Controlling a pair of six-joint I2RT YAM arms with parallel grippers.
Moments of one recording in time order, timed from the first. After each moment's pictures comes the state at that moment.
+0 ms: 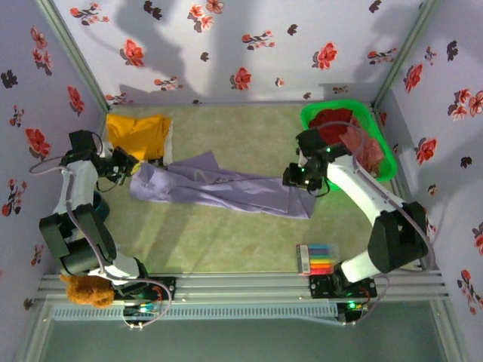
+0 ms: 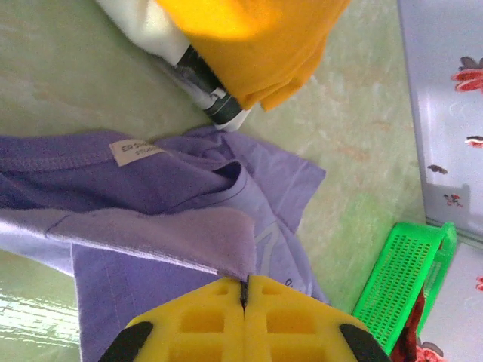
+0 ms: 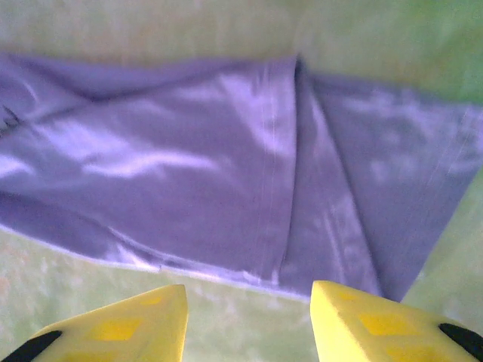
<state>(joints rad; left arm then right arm) 0.32 1.48 1.12 -0.73 0.61 -0.65 0.41 1.46 1.14 -0.93 -0.17 0.51</state>
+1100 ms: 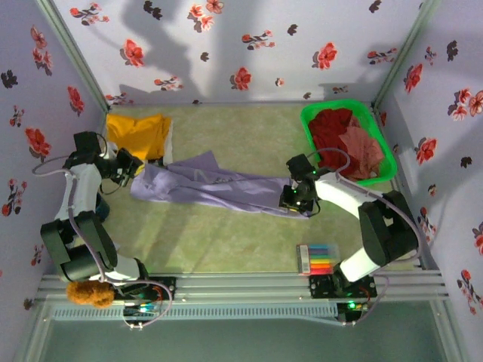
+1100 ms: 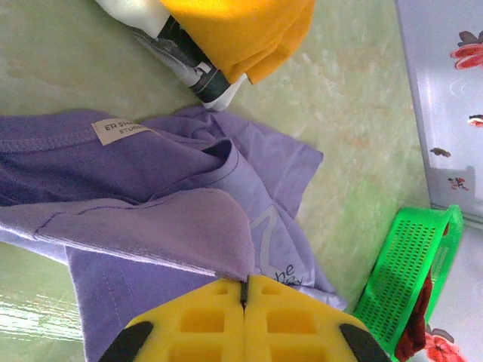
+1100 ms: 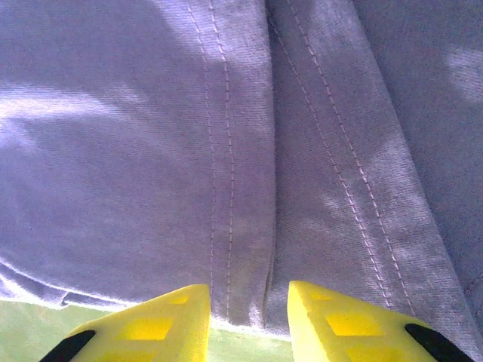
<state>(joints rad) 0.29 1.43 1.09 -0.72 0.60 -0.64 0.46 1.55 0.88 -0.66 -0.19 0.65</state>
